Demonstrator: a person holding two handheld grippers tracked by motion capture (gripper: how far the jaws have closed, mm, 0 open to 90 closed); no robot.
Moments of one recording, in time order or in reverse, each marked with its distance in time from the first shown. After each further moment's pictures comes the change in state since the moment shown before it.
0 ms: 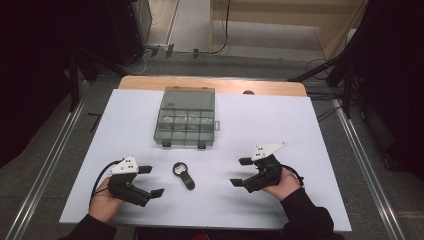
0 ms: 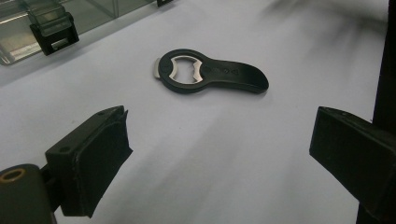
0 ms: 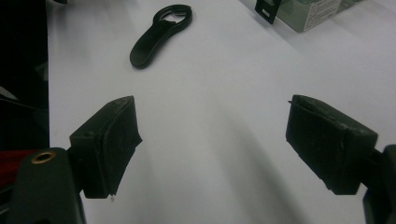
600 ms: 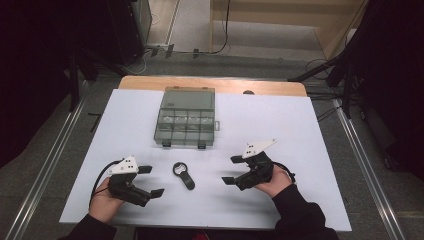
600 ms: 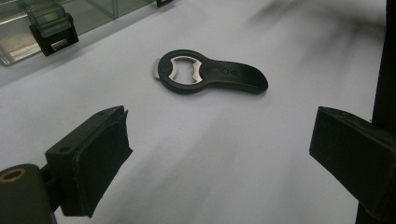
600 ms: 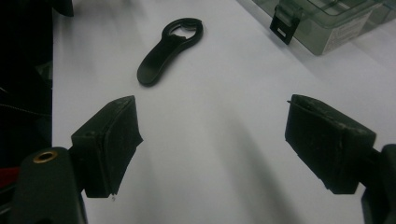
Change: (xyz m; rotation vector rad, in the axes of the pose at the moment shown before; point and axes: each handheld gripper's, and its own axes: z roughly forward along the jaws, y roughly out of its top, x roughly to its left) left arm 0.000 0.000 0.000 0.000 -0.002 0.001; right arm 0.005 0.018 0.016 -0.002 0.020 -0.025
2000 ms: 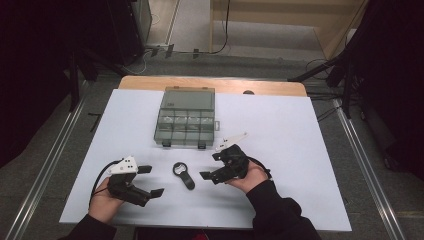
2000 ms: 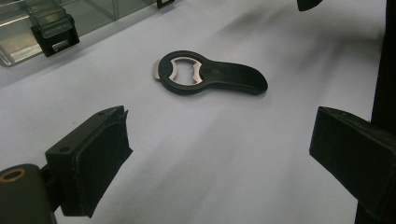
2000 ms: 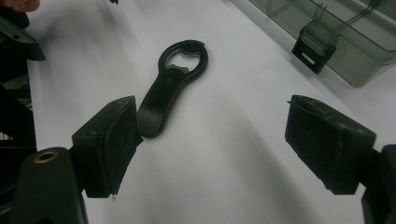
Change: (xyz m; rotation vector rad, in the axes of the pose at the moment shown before) left arm 0.000 0.000 -0.001 -0.004 0.000 0.000; right arm 0.019 0.043 0.047 0.077 -0.054 0.092
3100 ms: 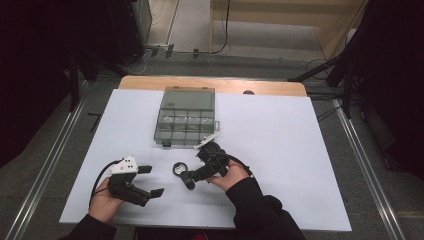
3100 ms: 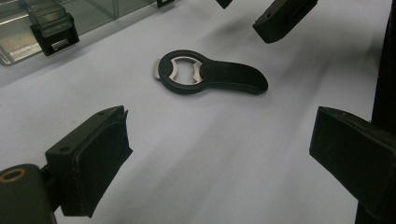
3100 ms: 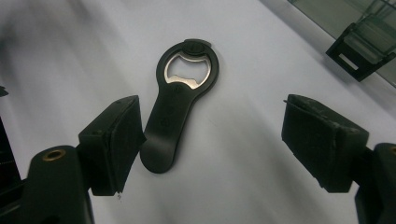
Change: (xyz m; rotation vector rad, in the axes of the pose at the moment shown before) left arm 0.000 0.000 0.000 0.004 -0.001 -0.004; right arm 0.023 0.033 0.037 0.158 -0.082 0.077
